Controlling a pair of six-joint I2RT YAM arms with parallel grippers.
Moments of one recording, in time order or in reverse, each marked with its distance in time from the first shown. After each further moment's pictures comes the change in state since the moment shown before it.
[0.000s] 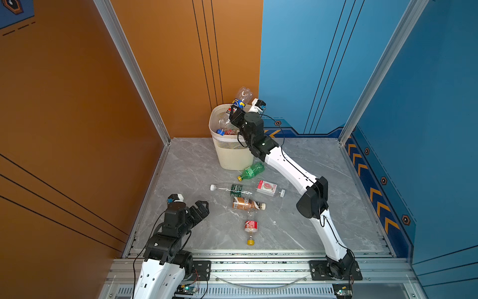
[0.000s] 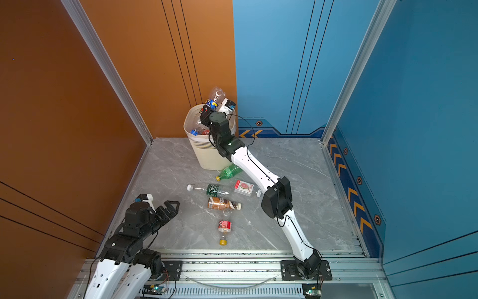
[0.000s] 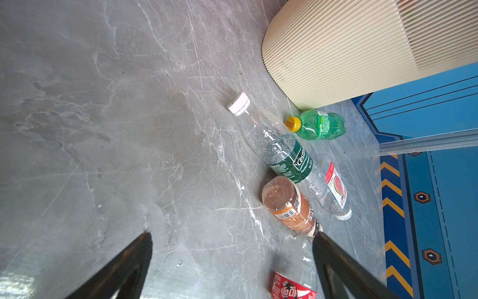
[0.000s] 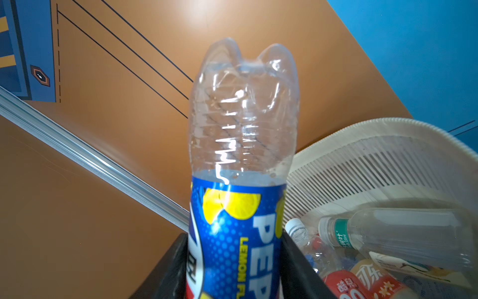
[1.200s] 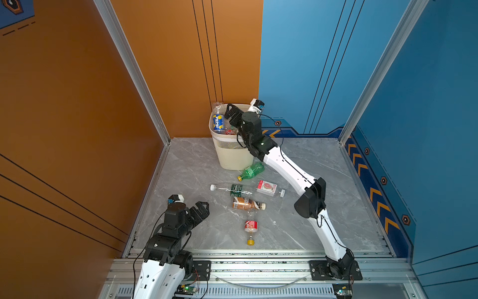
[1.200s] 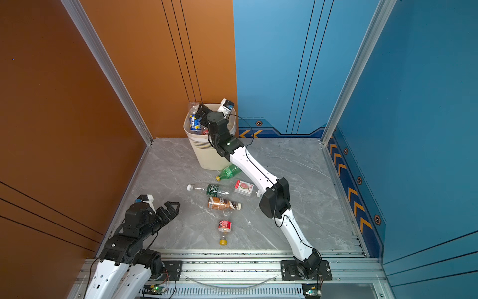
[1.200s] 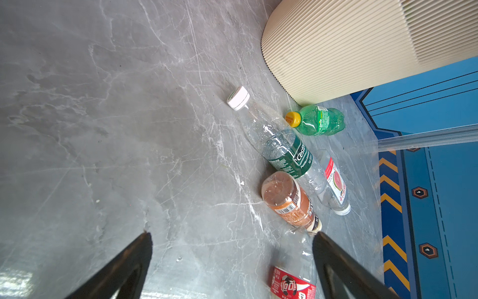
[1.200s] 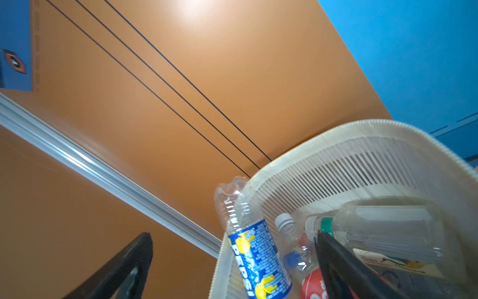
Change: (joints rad) left arm 0.000 -0.012 -0.003 -0.010 0.022 0.000; right arm 0.025 -0.058 0.010 -0.110 0.032 -0.062
